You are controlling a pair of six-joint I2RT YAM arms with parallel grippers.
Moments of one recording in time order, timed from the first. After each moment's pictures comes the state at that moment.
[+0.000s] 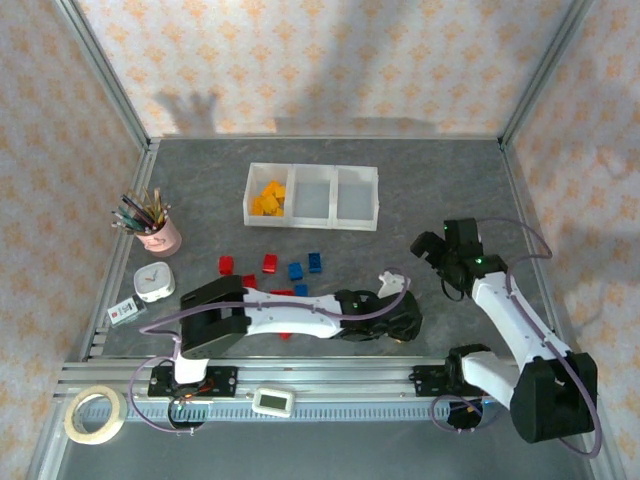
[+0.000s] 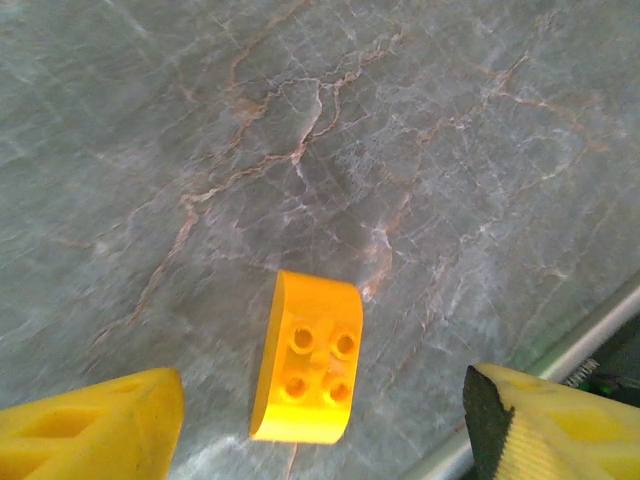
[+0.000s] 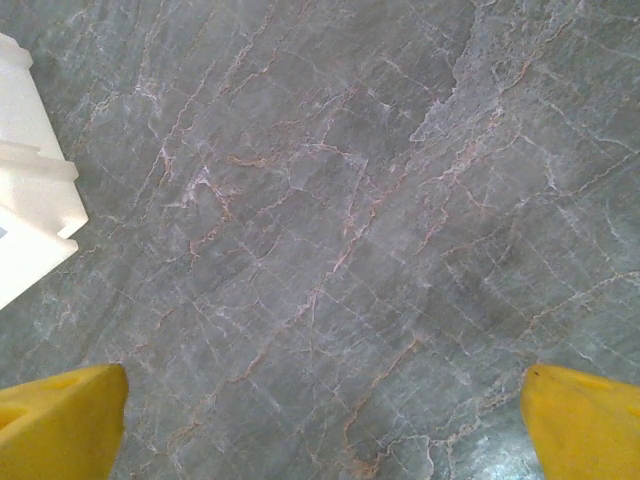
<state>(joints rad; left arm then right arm) -1.29 1.95 1.36 -0.34 -0.24 -0.90 0.13 1.05 0.66 -0.57 0.00 0.78</state>
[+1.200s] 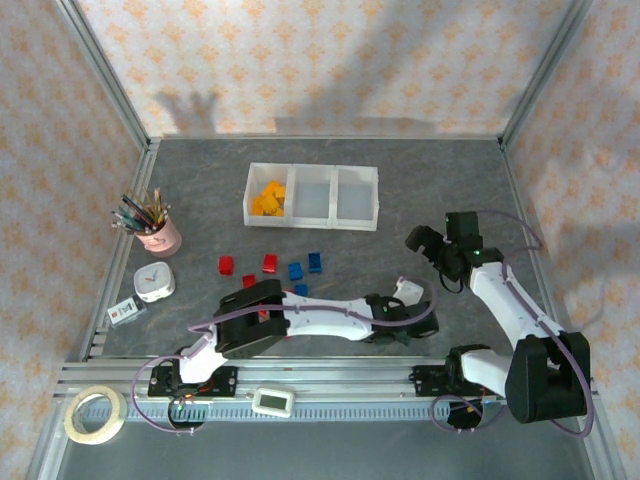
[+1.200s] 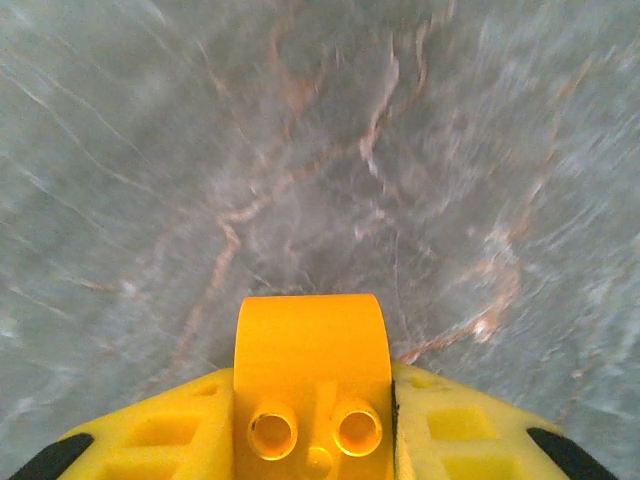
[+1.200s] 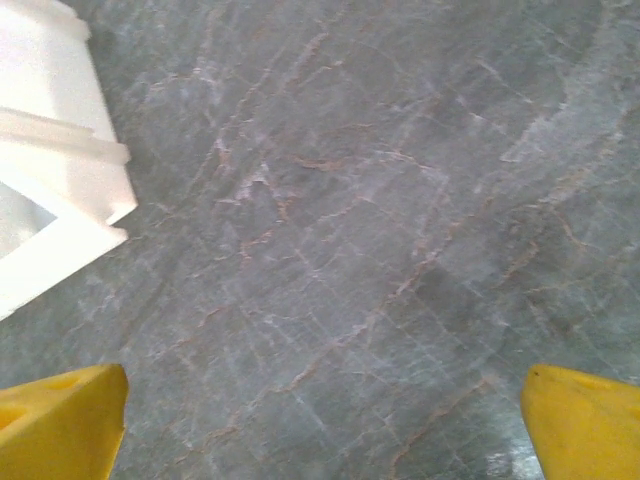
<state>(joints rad) -1.30 2.12 1.57 -0.57 -0.38 -0.80 0.09 1.14 0.68 -0.48 -0.13 0.69</state>
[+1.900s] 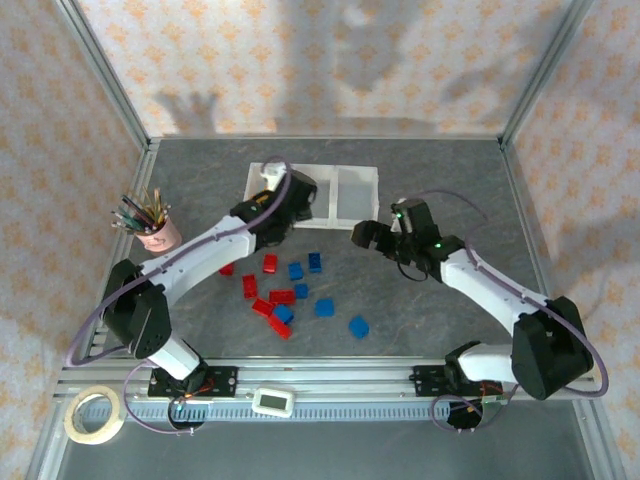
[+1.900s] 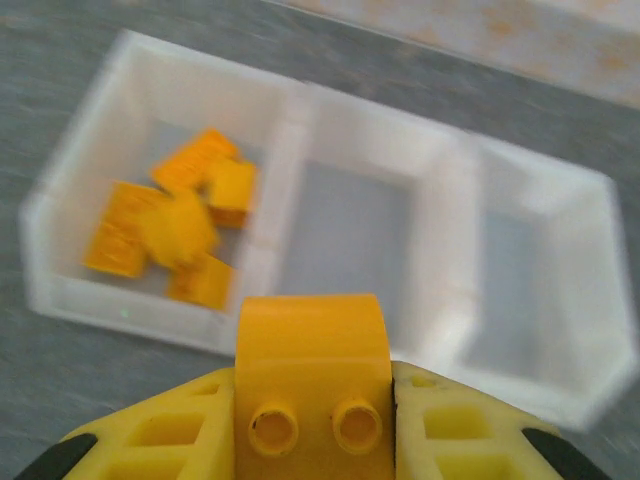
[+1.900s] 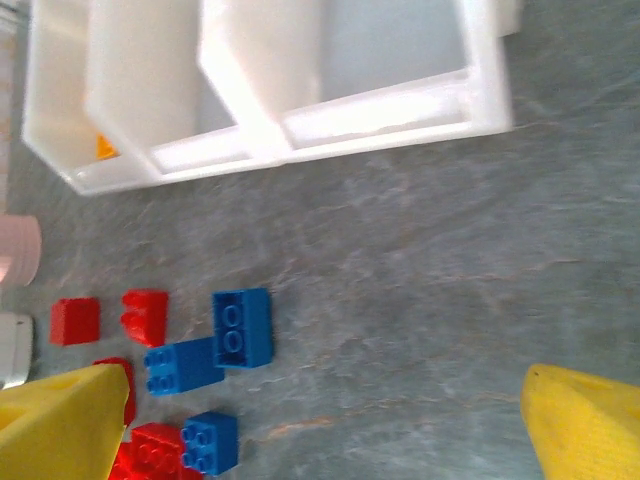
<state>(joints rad) -0.59 1.58 1.29 -0.51 -0.48 -0.74 0.47 1.29 0.80 -0.29 -0.22 0.72</state>
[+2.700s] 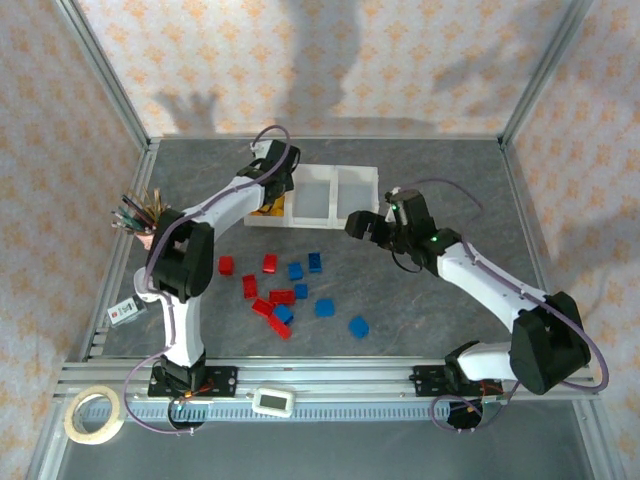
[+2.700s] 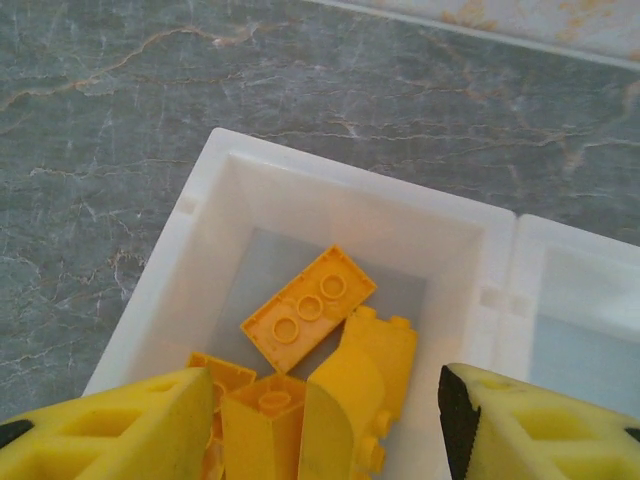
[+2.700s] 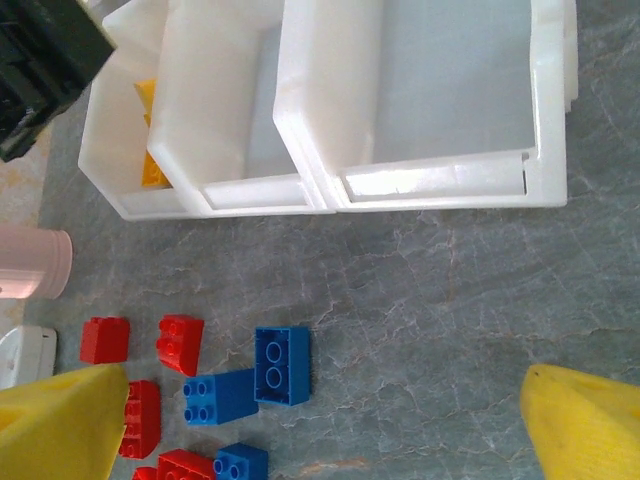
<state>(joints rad) -0.37 1.96 1.55 -0.46 -0.46 -0.56 0.48 1.31 0.88 -0.29 -0.18 0.68</state>
